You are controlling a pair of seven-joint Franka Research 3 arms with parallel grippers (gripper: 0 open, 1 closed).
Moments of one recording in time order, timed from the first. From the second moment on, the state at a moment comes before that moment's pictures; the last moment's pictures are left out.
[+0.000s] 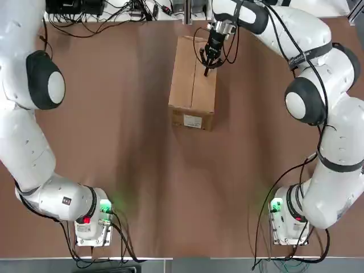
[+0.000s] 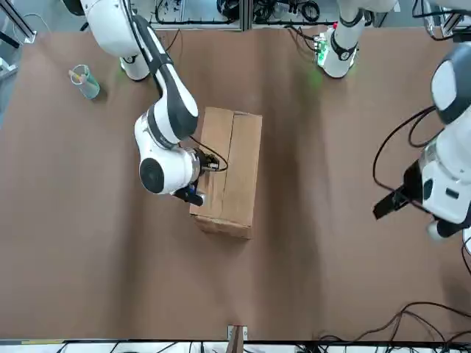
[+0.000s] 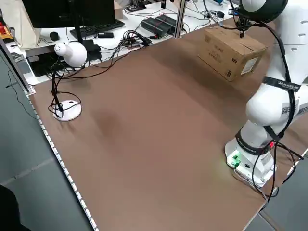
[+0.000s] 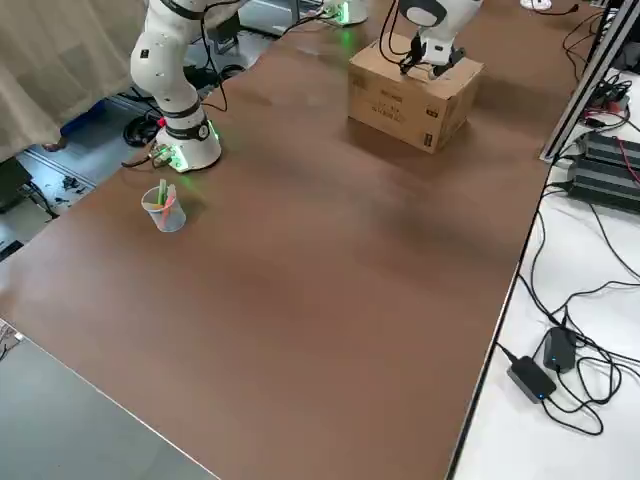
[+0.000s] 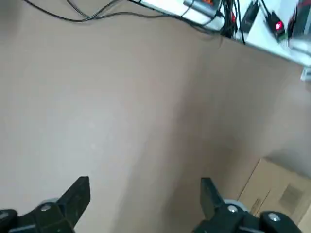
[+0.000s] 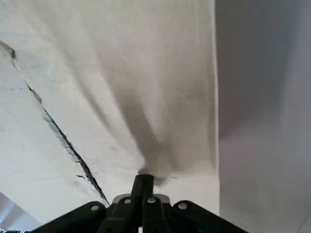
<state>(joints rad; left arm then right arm) -0.26 0.40 0.20 -1.16 -0.12 1.62 -0.36 0.57 0.62 -0.08 -1.37 0.56 1.69 0.65</state>
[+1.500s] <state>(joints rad) -0.08 0.08 -0.08 -1.51 0.00 1.67 -0.11 0.47 0.56 -0.11 -1.14 0.37 1.46 0.81</state>
